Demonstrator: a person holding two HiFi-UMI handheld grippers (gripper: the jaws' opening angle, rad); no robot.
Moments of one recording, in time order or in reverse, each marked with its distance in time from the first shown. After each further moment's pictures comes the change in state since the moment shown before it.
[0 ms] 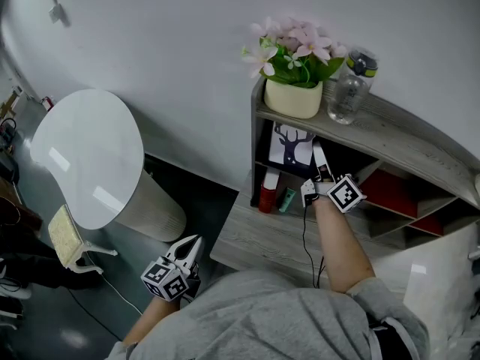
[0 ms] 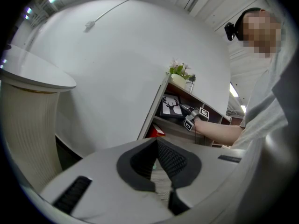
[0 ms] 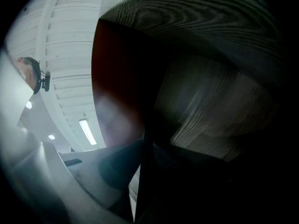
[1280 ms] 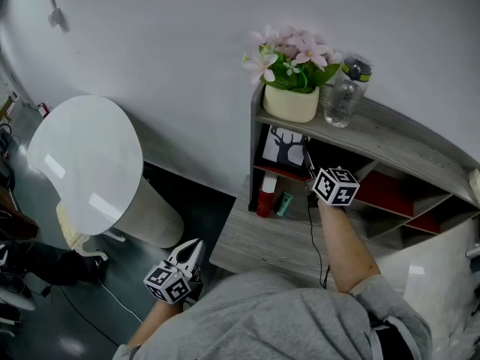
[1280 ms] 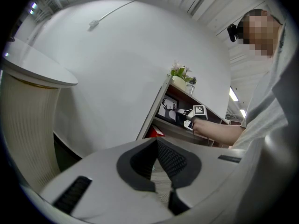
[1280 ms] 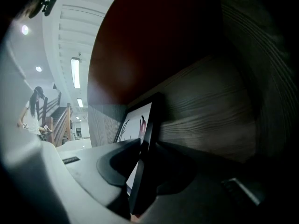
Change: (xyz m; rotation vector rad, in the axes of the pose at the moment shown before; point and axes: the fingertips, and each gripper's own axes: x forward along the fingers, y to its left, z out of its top) left arm 0.000 0.003 -0.002 -0.034 -0.027 -0.016; right arm 0.001 -0.039 -0.028 -0.489 0.386 -0.346
